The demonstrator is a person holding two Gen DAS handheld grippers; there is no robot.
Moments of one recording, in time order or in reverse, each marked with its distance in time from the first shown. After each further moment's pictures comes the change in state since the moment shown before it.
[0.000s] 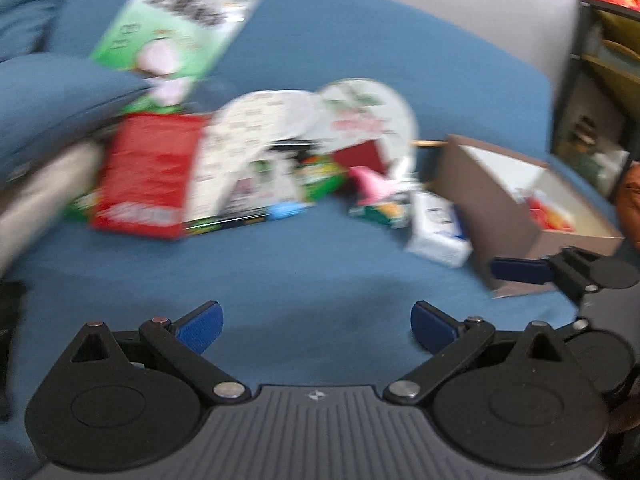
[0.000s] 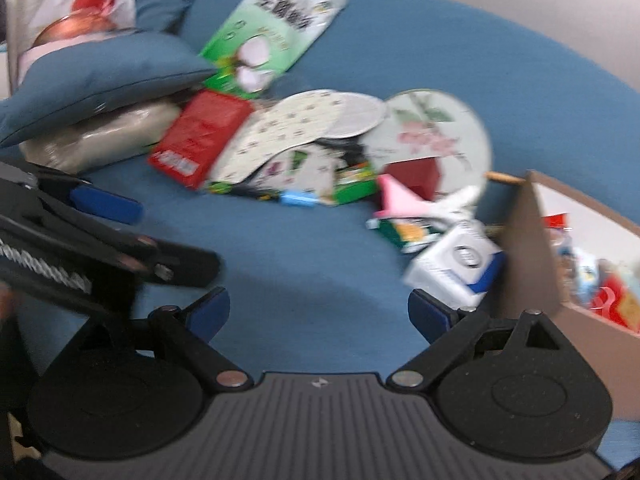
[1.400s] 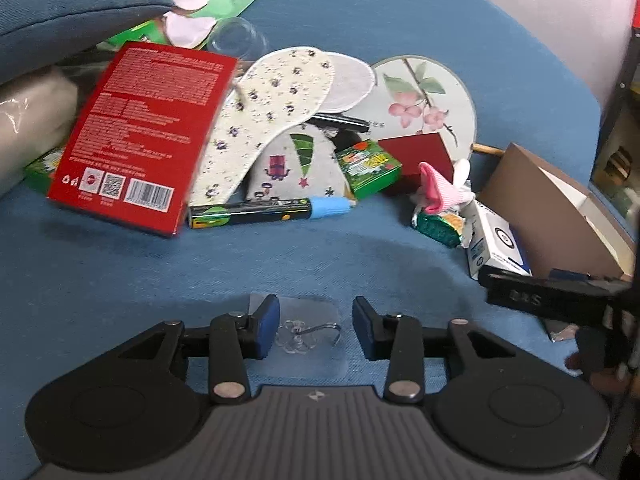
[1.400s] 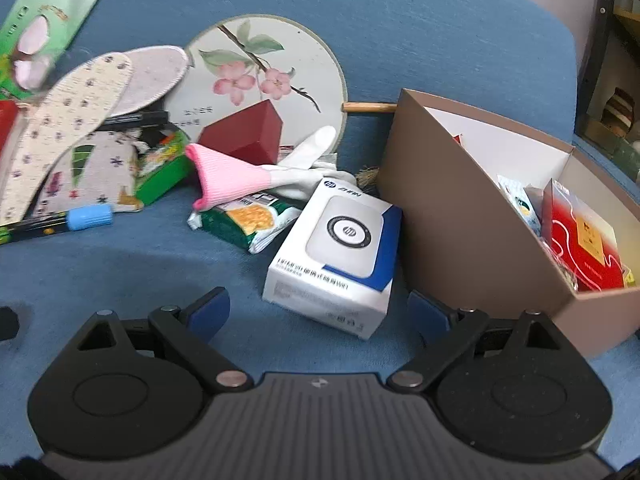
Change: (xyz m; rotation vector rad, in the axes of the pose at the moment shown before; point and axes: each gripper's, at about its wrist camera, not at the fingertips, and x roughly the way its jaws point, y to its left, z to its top) left arm 0.099 0.033 0.009 -0.106 0.018 -0.052; right arm 0.115 -0.063 0.013 0.297 0.100 -0.482
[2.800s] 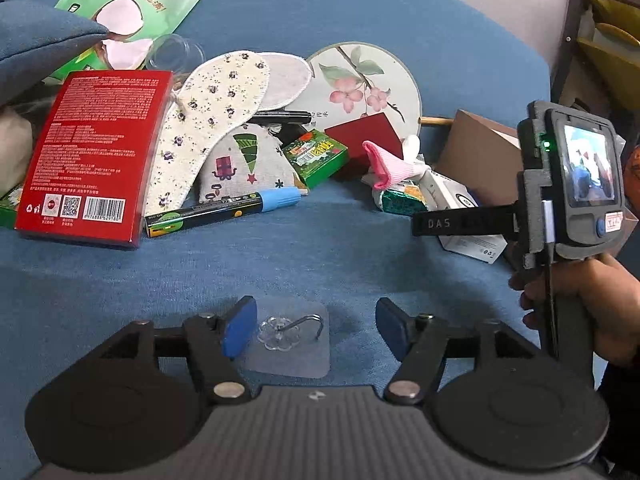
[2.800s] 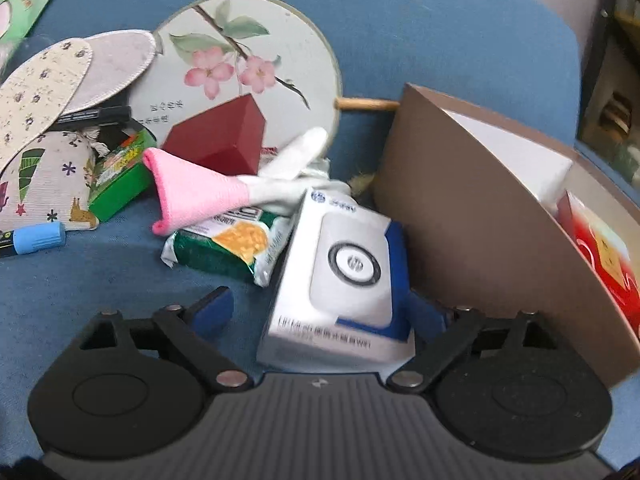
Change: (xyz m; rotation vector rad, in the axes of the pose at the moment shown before) left arm -0.005 -0.018 -0.014 0.160 -0.012 -0.067; right arm 0.039 0.015 0.019 -0.001 0.002 -0.065
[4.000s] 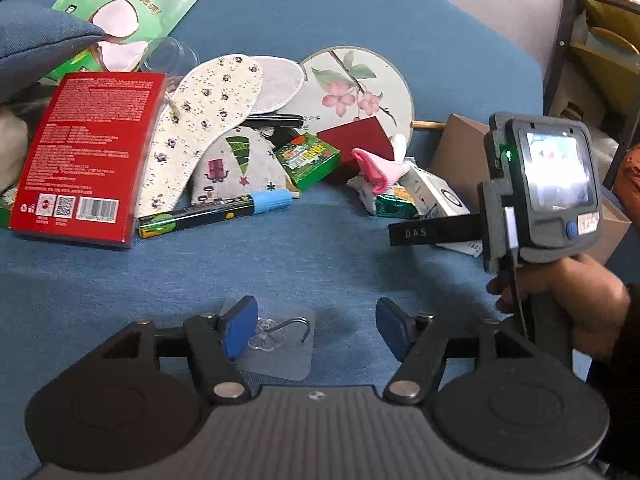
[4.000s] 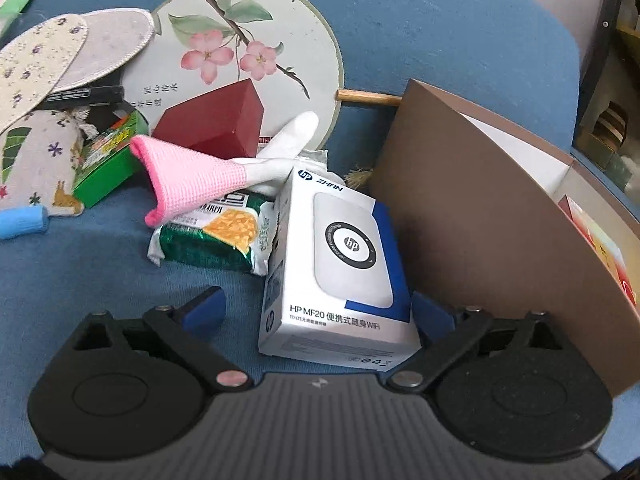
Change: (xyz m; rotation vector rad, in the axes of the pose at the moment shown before) left arm -0.004 -0.003 -0.001 -0.007 -0.017 -0.008; right arm 0.013 0.009 -0.002 -0.031 0.020 -0.058
